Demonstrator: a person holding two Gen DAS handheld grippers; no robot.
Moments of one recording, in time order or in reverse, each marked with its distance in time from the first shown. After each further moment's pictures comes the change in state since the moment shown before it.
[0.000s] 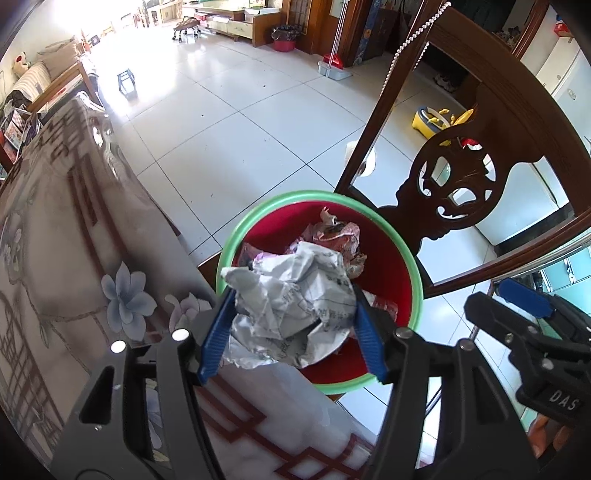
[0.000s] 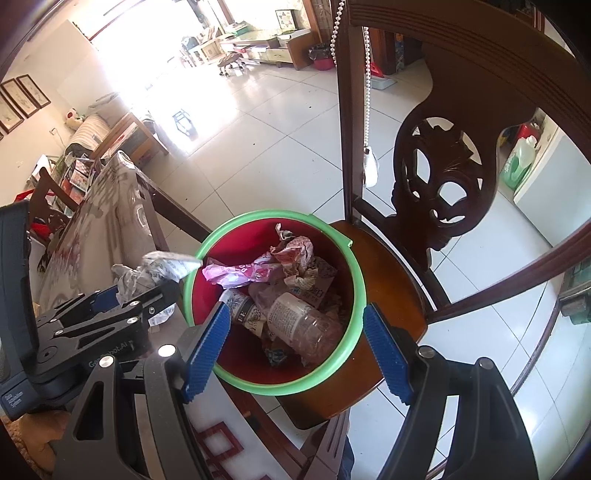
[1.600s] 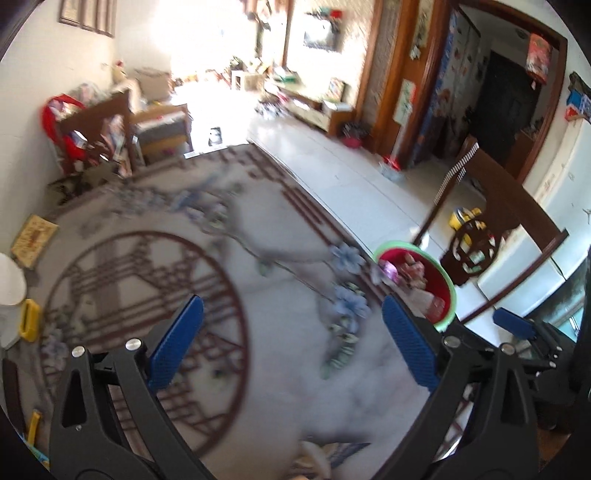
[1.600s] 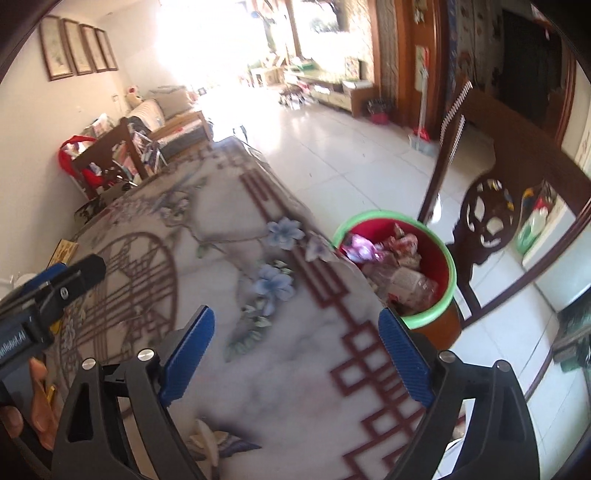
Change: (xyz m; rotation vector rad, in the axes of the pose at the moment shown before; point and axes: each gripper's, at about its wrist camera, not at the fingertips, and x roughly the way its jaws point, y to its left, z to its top) left arm -0.248 0.175 -0.183 -0.207 -0.410 0.144; right arm -0.104 0.221 -0.149 -0.252 -0.224 0.028
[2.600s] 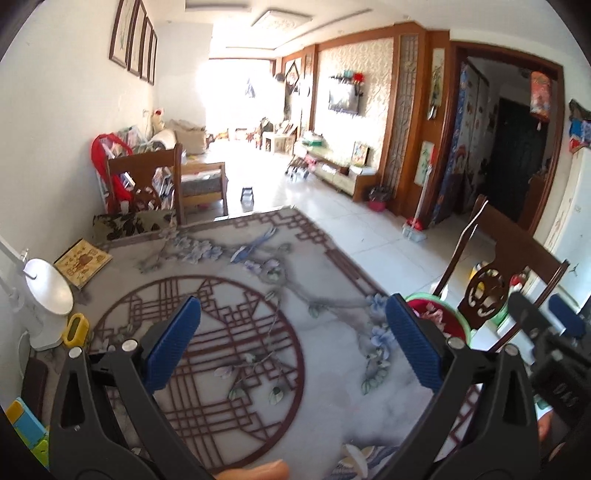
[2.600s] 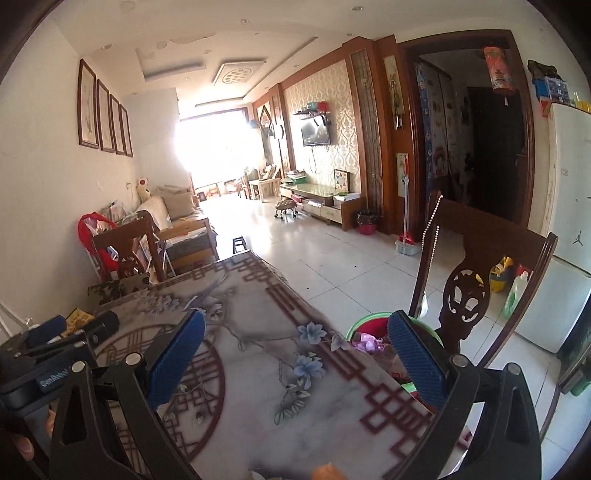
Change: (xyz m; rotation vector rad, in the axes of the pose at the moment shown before) left arm -0.096 0.043 -0.021 -0.032 -0.272 0.078; right arm -0.104 0.056 -0.024 0.007 -0.448 -0.065
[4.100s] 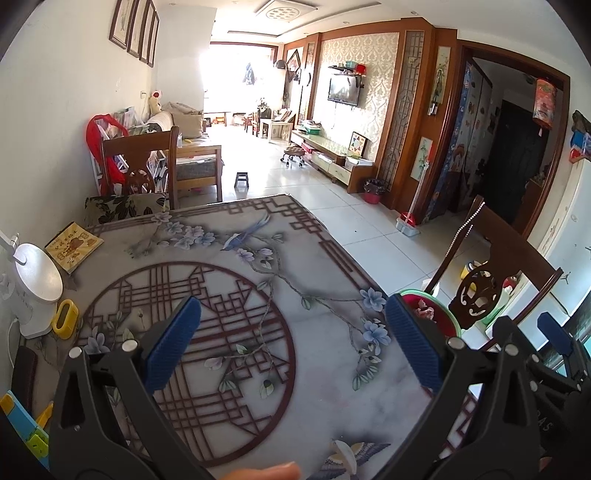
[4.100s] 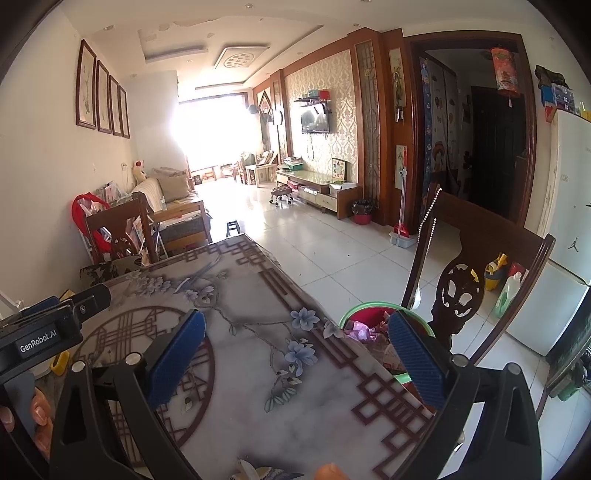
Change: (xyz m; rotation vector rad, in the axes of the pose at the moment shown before) left arm 0.011 0.008 0.002 -0.040 0.074 -0.022; right arm 0.007 -0.003 -0.012 -0.030 0.050 -0.013
